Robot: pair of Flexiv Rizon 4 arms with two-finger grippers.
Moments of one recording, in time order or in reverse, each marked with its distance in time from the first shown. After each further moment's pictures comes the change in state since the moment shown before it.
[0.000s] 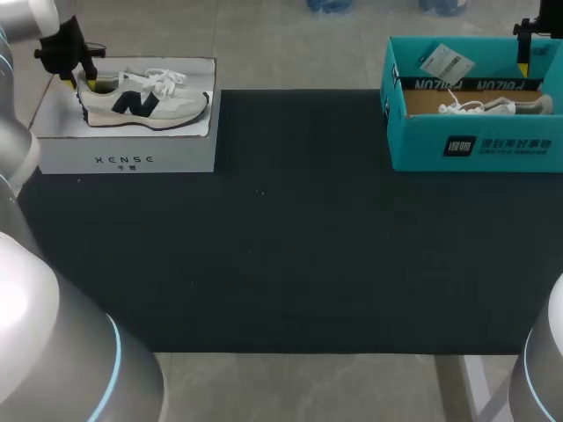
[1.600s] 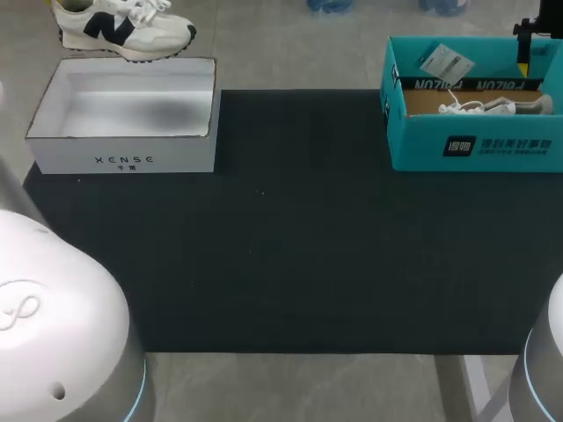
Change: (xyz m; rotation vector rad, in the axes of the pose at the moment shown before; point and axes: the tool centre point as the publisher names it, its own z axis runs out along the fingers) left arm 0.002 0.040 -0.205 -0.085 -0.082 -0.027; right arm 0.000 0.000 0.000 0.000 0.000 0.000
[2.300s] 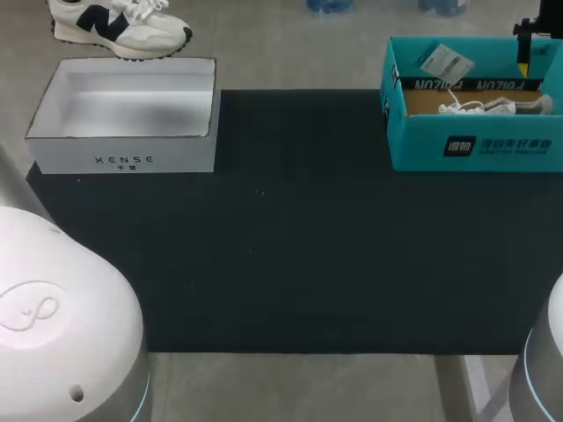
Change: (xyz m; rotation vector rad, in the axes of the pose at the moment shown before) left arm -0.006 -0.006 -0.023 0.036 0.028 0.024; right arm 0.000 0.000 0.000 0.000 0.000 0.000
